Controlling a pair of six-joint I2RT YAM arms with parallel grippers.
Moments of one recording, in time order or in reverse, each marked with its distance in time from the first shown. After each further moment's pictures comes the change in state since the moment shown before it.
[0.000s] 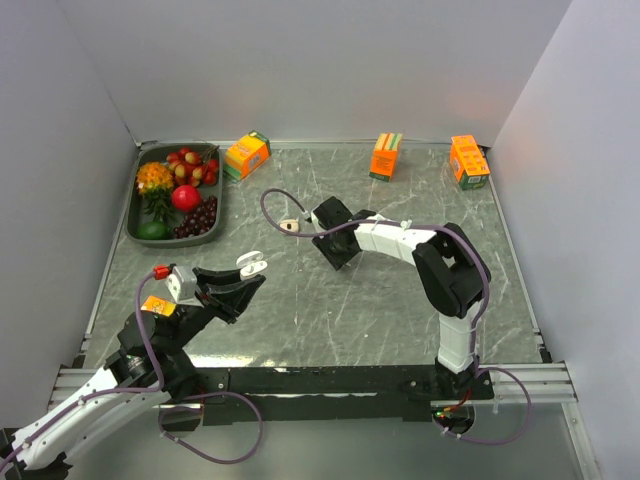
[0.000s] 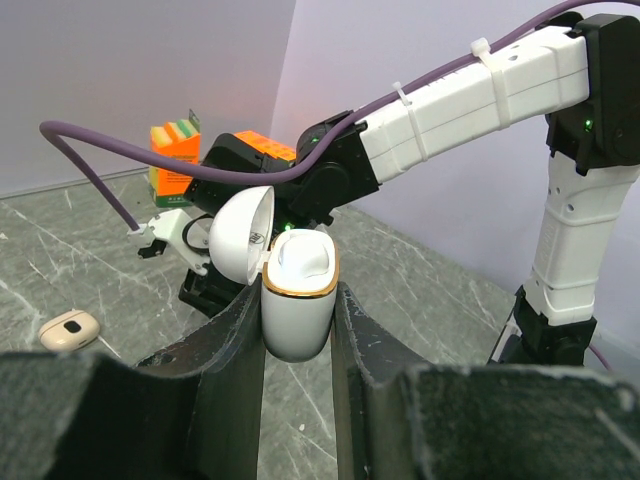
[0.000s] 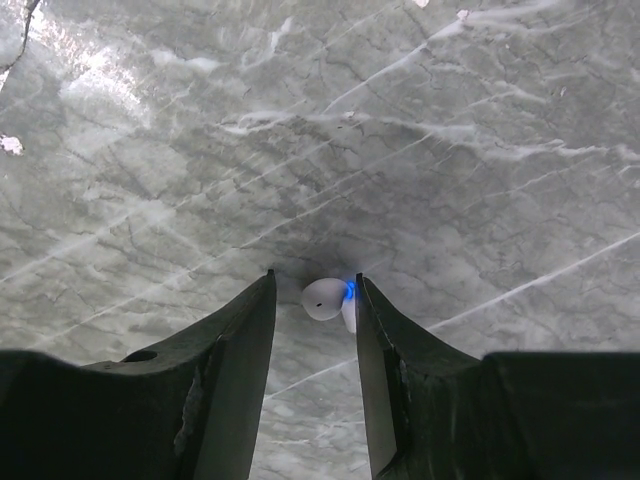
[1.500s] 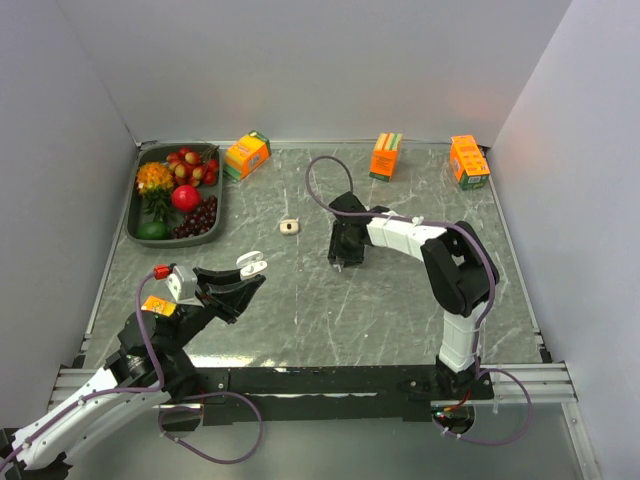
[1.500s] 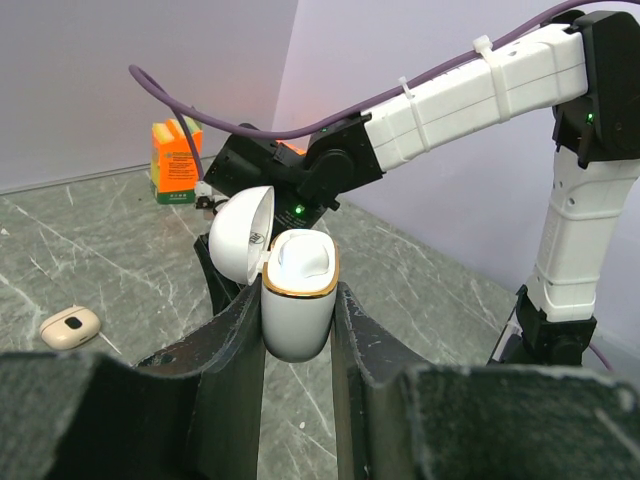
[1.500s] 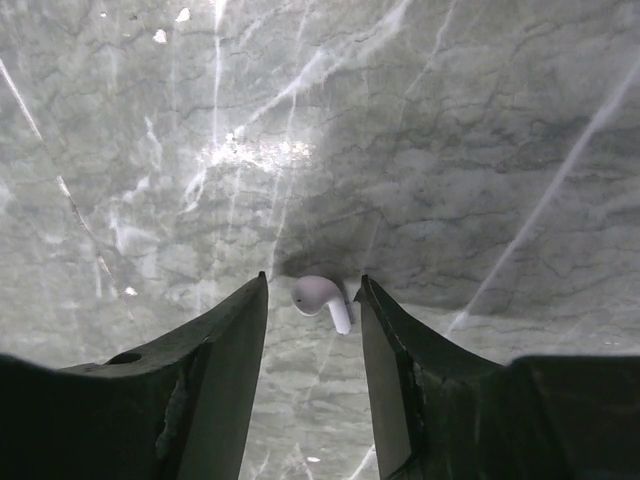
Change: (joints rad) left arm 0.000 0.000 0.000 -0.007 -0.006 -0.004; right arm -0.095 -0.021 -0.042 0.009 -0.068 0.811
